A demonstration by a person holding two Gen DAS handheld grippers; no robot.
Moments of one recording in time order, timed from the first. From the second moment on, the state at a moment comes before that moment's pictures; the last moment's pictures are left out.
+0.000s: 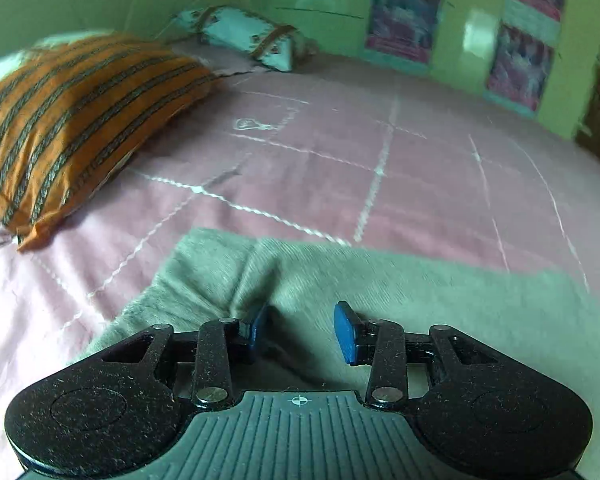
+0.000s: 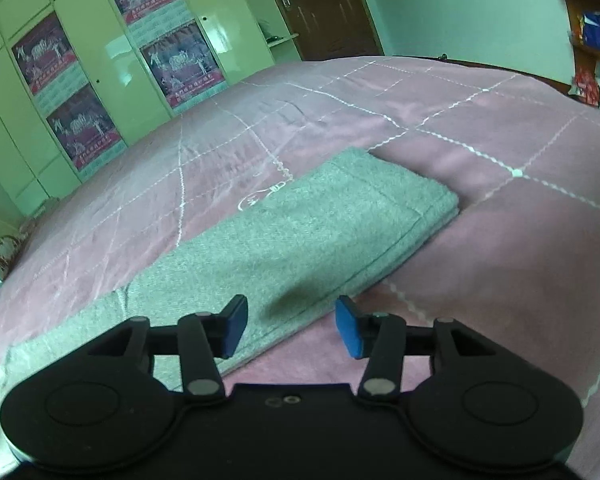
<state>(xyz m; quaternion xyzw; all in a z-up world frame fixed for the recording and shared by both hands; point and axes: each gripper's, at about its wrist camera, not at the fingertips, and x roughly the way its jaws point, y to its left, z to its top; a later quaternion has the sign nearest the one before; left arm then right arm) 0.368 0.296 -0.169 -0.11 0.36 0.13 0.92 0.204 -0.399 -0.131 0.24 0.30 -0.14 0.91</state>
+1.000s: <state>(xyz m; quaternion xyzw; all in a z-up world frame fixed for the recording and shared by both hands) 0.359 0.211 -0.174 -0.04 0.38 0.08 0.92 0.223 -0.397 -0.111 0.23 0.24 -0.13 0.93</state>
